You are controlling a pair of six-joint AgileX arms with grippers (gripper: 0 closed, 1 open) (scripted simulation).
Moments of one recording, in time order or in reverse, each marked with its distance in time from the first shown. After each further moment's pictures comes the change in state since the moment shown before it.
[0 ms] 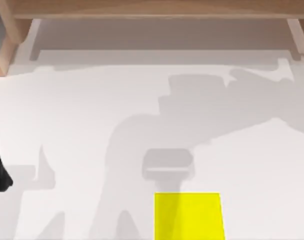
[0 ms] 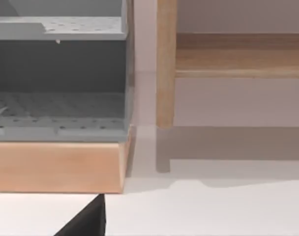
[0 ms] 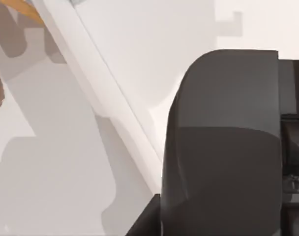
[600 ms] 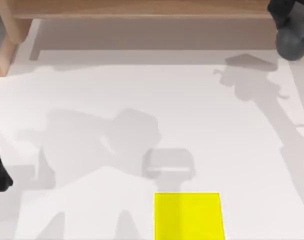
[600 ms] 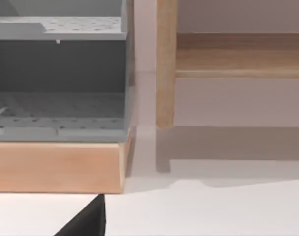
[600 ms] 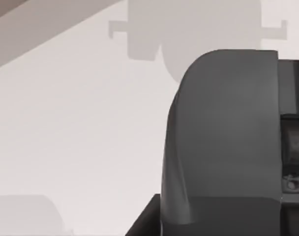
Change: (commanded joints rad) left arm 0.000 0.000 0.000 0.000 0.000 0.000; right arm 0.534 -0.382 -0.351 0.096 0.046 0.469
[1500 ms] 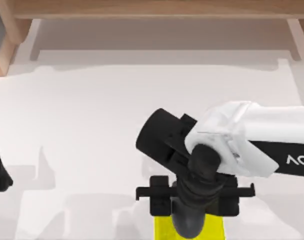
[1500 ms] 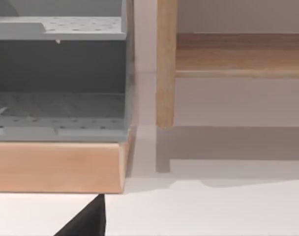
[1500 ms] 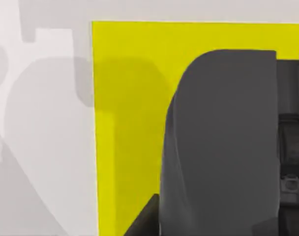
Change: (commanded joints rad) left arm 0.000 0.000 0.000 0.000 0.000 0.000; right arm 0.653 0.085 -0.612 0.343 -0.029 0.186
